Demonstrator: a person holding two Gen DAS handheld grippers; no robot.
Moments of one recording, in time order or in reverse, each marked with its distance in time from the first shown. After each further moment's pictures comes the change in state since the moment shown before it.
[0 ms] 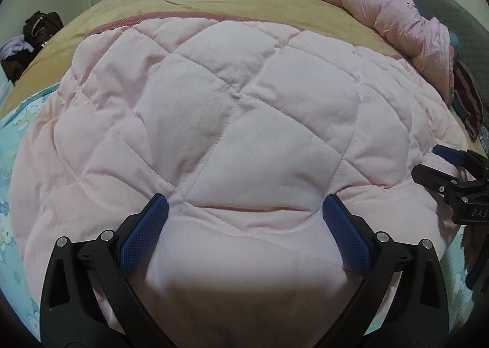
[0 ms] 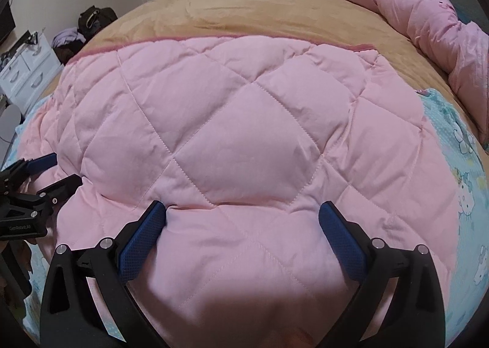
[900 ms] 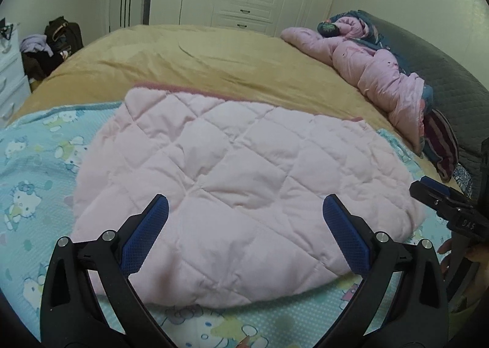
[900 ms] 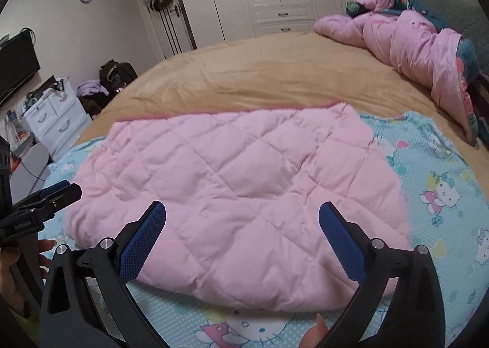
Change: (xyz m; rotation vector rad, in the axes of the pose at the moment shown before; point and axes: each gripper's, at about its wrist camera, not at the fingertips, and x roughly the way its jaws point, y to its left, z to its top) left arm -0.118 -0.010 -0.020 -0.093 -0.253 -0.039; right arm -0.120 -0.007 -0.019 0.054 -0.264 0.098
